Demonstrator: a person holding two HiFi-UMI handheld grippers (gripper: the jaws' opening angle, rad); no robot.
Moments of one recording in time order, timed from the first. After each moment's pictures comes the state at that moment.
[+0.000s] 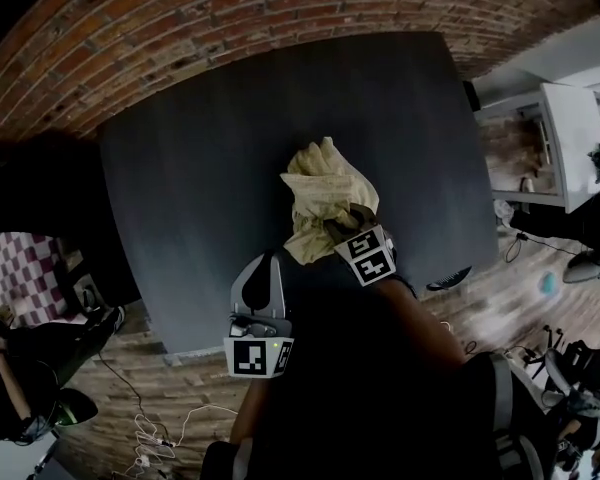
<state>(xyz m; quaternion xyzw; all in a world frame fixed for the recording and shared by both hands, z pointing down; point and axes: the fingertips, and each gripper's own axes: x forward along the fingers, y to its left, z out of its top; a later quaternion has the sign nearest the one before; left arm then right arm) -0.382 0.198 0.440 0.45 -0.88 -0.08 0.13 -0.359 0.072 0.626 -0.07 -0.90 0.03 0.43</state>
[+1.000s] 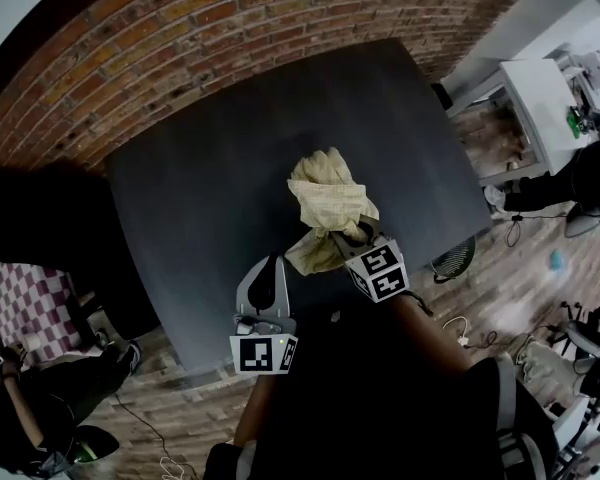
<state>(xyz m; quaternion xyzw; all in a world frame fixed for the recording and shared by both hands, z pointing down) -0.341 0.239 0.410 0.51 -0.85 -0.07 0.10 -0.306 0.110 0.532 0.01 -0.94 0.05 0.33</state>
